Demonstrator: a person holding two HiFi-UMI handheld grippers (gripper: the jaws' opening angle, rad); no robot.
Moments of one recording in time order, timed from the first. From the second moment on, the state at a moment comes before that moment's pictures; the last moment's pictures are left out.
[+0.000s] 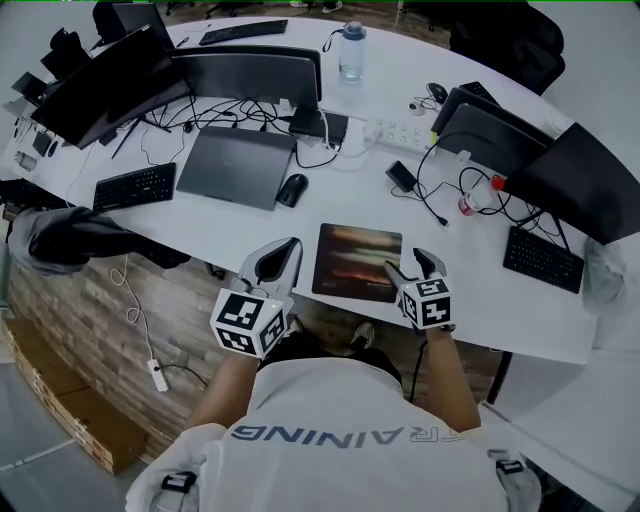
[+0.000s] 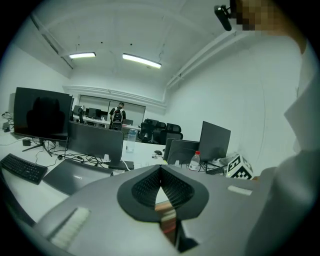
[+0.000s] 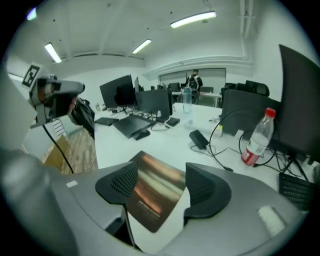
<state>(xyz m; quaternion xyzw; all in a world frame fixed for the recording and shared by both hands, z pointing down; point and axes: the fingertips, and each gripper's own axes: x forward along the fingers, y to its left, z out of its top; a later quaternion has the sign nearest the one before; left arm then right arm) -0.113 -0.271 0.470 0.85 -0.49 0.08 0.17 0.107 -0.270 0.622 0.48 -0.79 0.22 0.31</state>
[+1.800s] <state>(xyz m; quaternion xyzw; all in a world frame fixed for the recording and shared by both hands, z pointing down) -0.147 -0.260 0.473 0.84 -0.51 0.04 0.19 0.065 -0.267 0.625 0.47 -0.81 0.21 0.27</state>
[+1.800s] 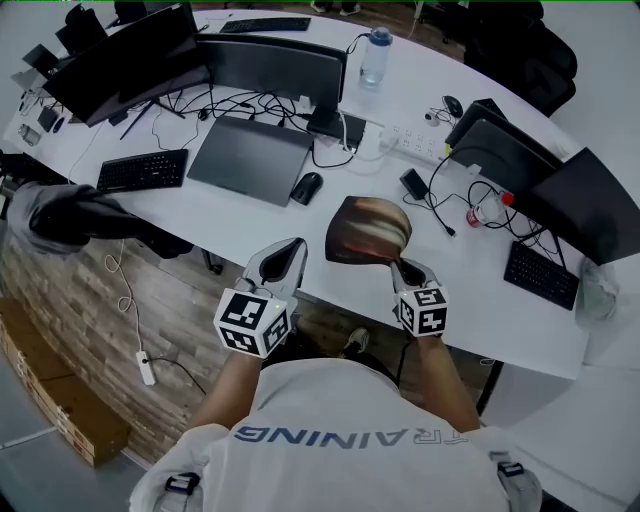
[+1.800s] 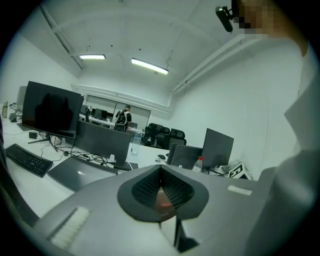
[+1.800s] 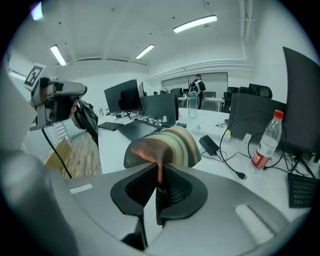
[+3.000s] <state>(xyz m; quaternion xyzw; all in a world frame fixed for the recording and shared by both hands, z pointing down) -0.154 -0.284 0.373 0.86 -0.50 -0.02 0.08 0.071 -0.301 0.388 0.53 -0.84 0.07 0.09</state>
